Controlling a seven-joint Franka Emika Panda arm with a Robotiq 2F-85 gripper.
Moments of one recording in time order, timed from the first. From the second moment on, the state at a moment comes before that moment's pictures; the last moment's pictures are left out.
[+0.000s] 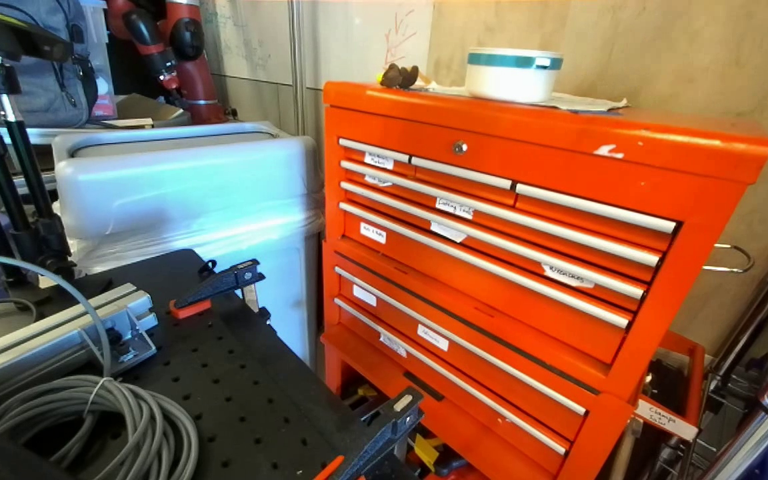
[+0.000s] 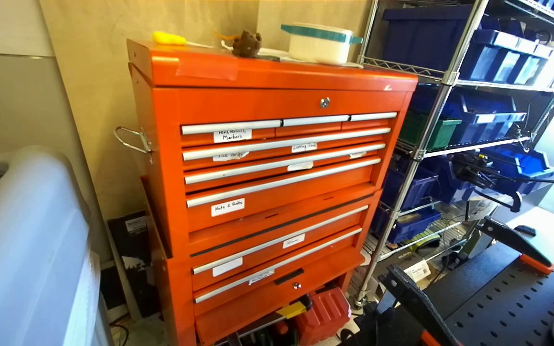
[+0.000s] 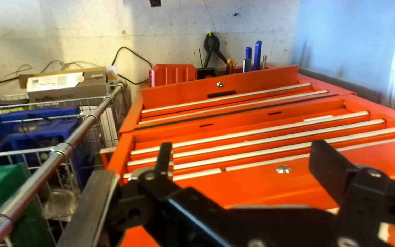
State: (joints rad) arm -0.04 -0.16 -0.11 -2.15 0.06 2.00 -0.13
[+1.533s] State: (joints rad) arm 0.24 0.42 0.11 -1.65 -0.11 2.16 0.42
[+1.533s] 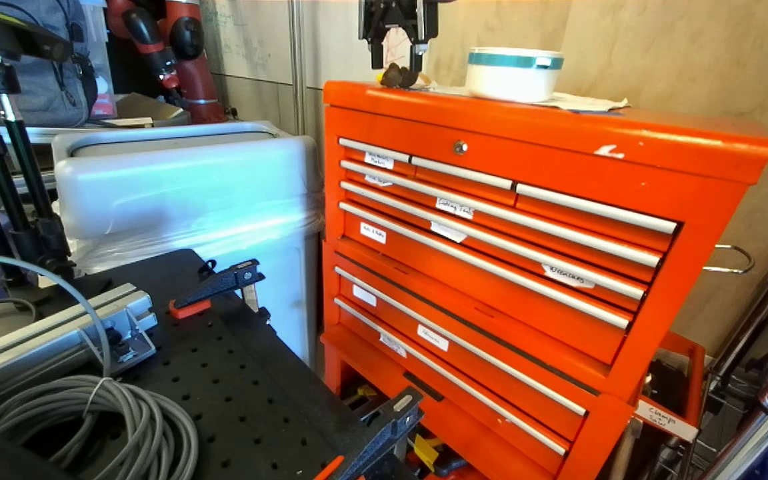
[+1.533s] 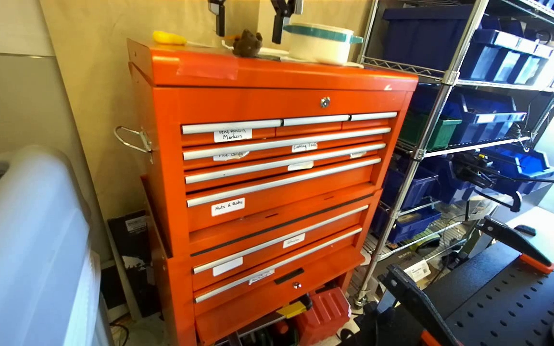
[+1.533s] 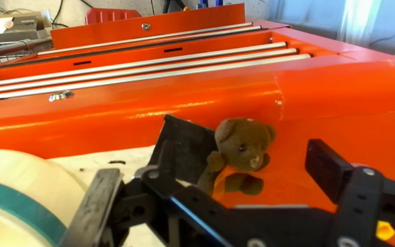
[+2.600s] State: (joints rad) arm 0.25 0.47 0.10 -1.51 -0.11 2.13 0.41
